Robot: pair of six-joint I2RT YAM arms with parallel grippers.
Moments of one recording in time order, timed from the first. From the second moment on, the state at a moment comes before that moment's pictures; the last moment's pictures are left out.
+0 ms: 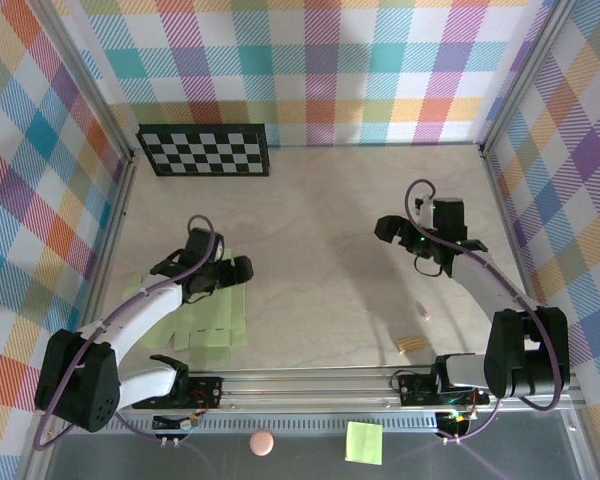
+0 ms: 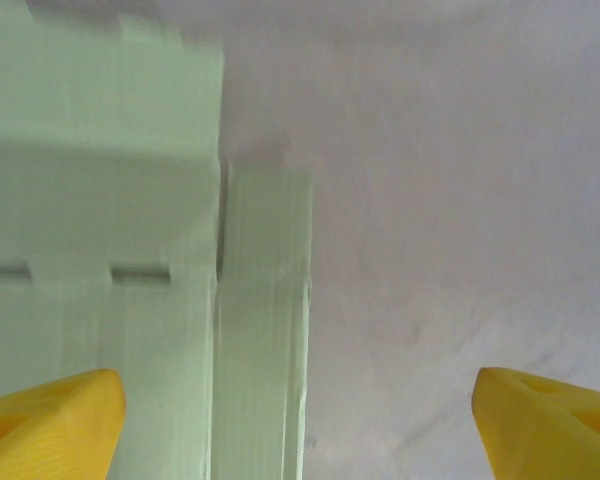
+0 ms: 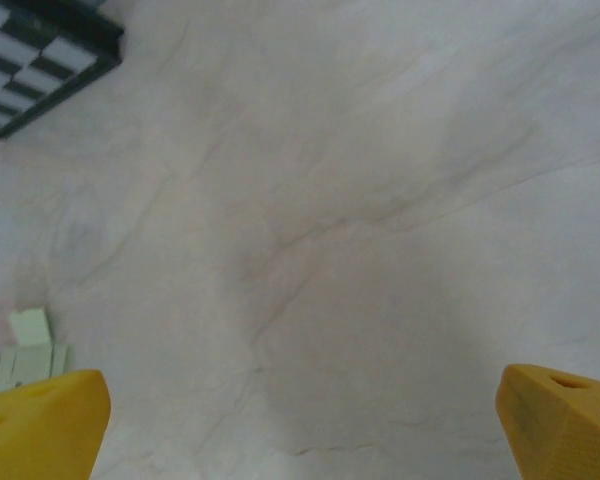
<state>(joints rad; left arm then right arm) -0.37 1.18 0.66 -0.50 0.05 -0.57 0.11 1.31 0.78 -0.24 -0.44 0.42</state>
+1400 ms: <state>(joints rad) -0.65 1.84 1.06 -0.03 0.36 -0.83 0.36 1.39 0.88 -0.35 -0.47 0.54</state>
